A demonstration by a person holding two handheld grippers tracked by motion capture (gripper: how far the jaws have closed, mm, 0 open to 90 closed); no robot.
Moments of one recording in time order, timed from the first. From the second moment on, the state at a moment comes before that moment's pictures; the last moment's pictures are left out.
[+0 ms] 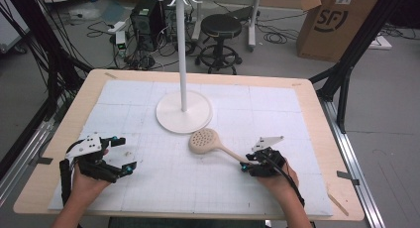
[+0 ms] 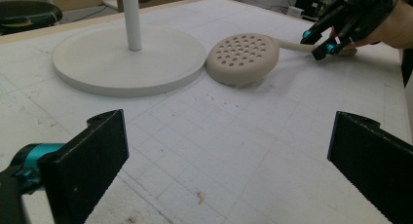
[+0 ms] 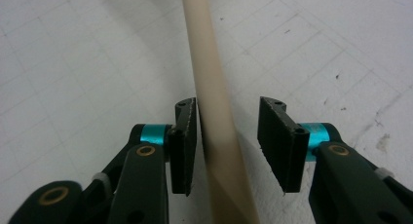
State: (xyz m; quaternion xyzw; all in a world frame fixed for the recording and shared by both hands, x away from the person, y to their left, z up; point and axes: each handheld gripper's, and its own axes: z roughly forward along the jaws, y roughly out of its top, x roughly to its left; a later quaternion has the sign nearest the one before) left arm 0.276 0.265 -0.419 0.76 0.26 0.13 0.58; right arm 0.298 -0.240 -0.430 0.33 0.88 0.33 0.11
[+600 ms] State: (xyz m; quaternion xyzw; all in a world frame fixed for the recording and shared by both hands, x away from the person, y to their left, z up) left arm 0.275 0.263 -0.420 0.77 0.26 0.13 0.57; right arm 0.301 -0.234 -0.433 0.31 0.89 0.32 0.10
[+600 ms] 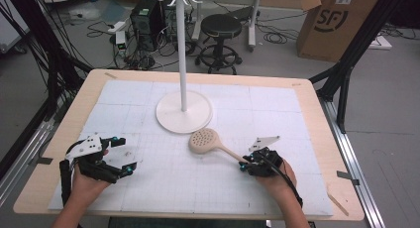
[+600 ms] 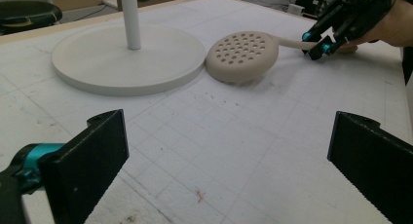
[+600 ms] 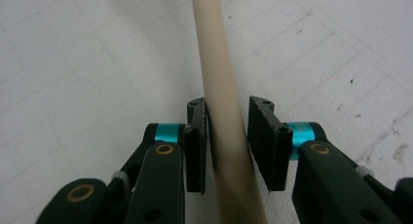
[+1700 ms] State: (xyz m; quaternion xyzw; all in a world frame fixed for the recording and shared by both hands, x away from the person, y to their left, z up) left arm 0.273 0.266 -0.420 0.77 0.26 0.14 0.56; right arm 0.299 -0.227 -0.424 0.24 0.92 0.31 0.08
